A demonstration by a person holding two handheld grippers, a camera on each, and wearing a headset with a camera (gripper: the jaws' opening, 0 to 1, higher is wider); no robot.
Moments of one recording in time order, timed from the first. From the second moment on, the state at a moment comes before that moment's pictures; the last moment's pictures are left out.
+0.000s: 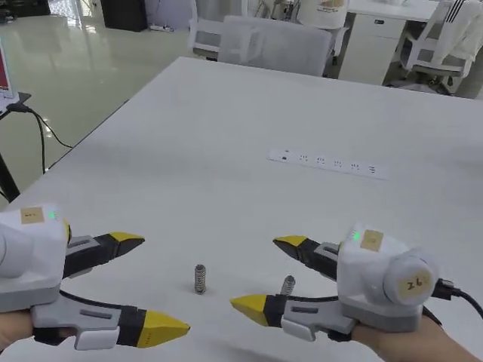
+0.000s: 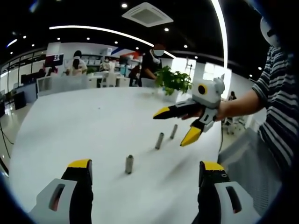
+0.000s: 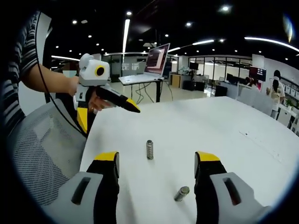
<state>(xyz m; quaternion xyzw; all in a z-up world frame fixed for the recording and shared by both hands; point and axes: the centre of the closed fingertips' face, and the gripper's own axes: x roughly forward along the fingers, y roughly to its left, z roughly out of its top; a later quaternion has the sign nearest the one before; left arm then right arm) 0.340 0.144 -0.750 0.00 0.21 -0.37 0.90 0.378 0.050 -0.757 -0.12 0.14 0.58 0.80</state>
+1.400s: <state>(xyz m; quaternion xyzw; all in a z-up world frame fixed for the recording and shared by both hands) 0.339 0.144 -0.747 0.02 0.20 -0.36 0.91 0.365 -0.101 -0.772 -0.04 0.19 0.44 0.88</state>
